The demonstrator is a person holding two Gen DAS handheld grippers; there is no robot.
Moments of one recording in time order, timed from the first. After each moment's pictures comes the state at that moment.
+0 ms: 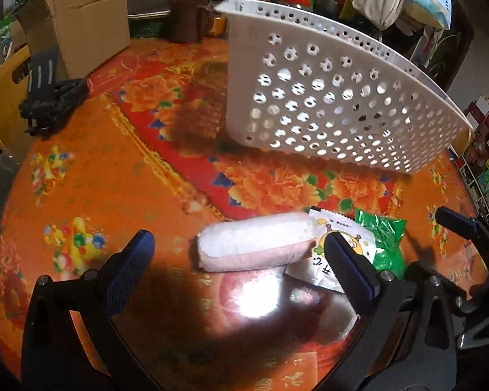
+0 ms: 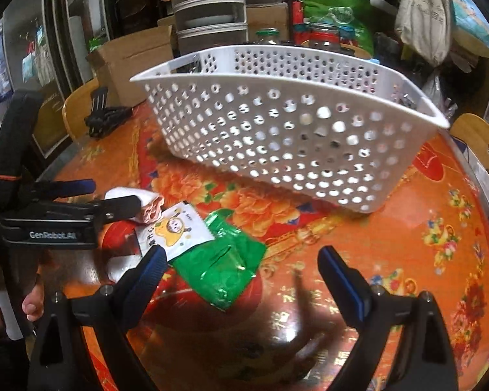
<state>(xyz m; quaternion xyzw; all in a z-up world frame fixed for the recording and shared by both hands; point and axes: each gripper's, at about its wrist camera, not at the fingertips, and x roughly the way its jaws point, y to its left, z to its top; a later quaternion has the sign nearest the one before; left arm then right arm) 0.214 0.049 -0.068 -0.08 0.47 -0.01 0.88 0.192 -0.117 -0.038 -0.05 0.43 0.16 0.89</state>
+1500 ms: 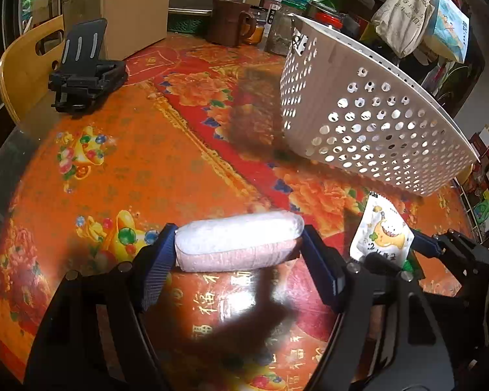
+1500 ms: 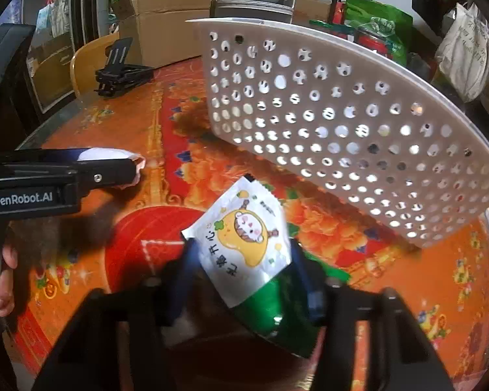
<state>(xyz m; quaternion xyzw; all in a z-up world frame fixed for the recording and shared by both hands) 0.204 0.112 -0.076 -0.13 0.44 0.01 0.89 0.209 -0.034 -0.069 -0.15 0.44 0.17 0.87</state>
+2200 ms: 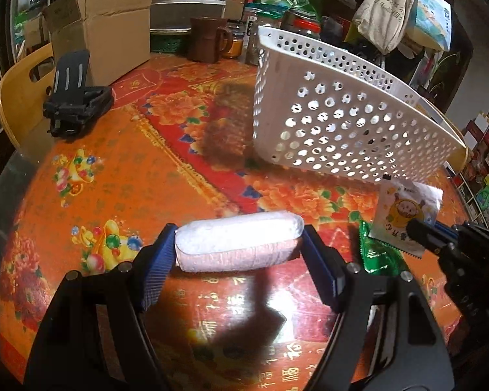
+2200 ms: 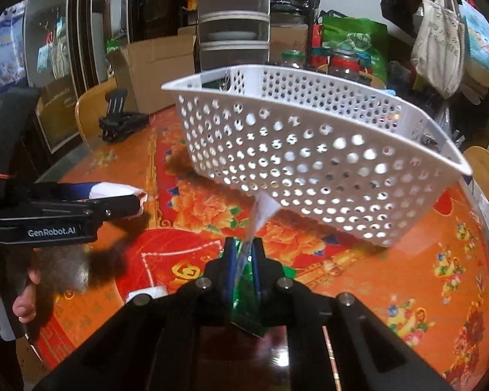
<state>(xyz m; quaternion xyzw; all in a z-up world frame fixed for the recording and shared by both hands) 0.191 0.081 -0.055 -0.10 0.42 0.00 0.90 0.186 -0.089 -0.031 -0.08 0.38 0.18 0.90</state>
